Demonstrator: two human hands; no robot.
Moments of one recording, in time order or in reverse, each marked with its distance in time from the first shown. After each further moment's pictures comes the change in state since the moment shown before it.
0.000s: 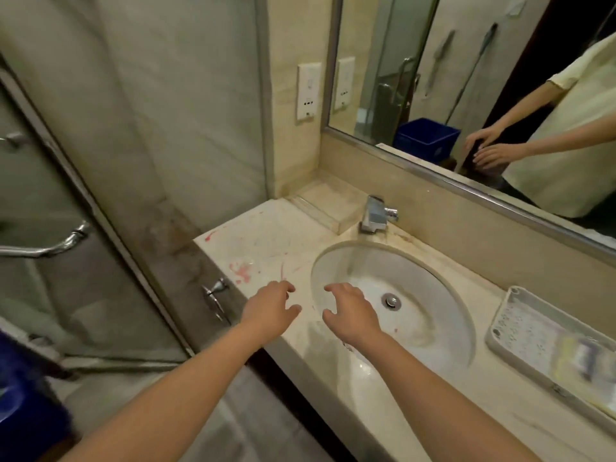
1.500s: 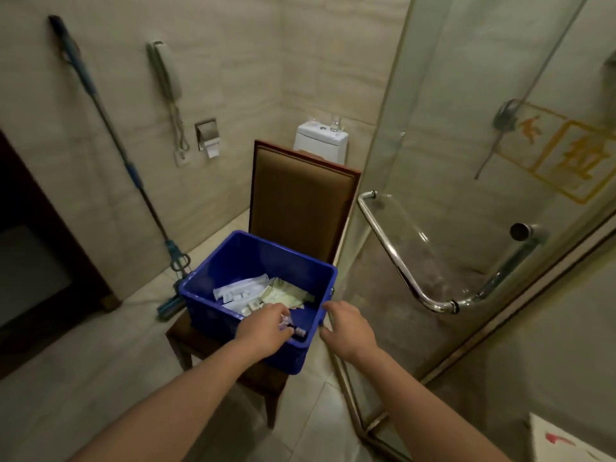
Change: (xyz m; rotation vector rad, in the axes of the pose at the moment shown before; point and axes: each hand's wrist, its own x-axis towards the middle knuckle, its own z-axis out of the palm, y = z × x) left_hand -0.231 -0.384 -0.148 -0.266 0.532 -1.149; right_hand 0.066 -0.504 0.228 -0.225 -0.543 -1.204
